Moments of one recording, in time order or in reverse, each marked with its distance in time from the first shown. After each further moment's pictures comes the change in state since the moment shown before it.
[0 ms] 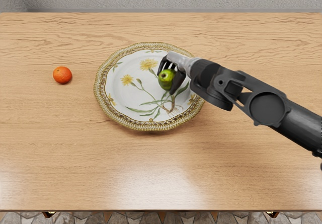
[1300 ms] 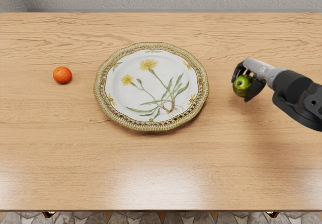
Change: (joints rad) left arm 0.000 0.000 0.000 0.000 0.000 0.000 0.000; right arm -0.168 -0.572 -0.023 0.394 0.008 -0.044 0.002
